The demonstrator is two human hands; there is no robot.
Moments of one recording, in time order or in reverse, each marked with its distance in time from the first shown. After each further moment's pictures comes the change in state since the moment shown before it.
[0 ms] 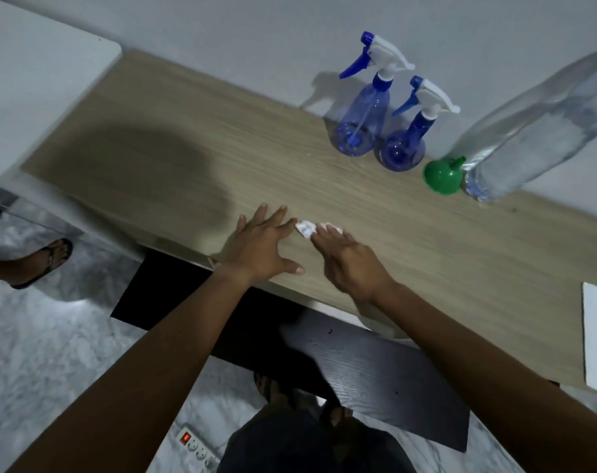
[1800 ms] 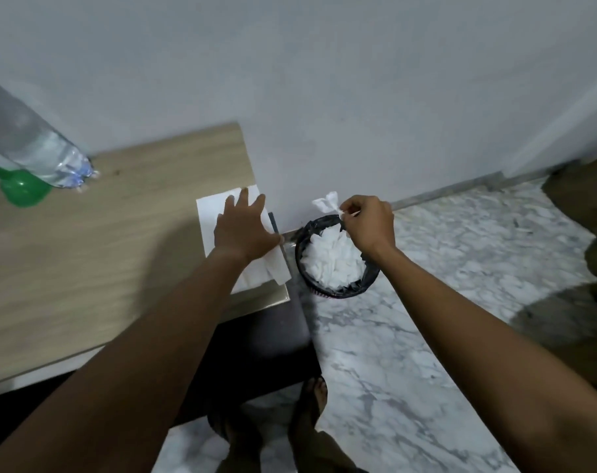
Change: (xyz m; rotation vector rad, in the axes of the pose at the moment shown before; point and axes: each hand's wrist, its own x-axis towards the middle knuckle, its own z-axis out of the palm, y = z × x) left_hand 0.058 0.633 0.254 0.255 -0.074 0.259; right_hand -0.541 0.388 -0.167 0.422 0.635 1.171
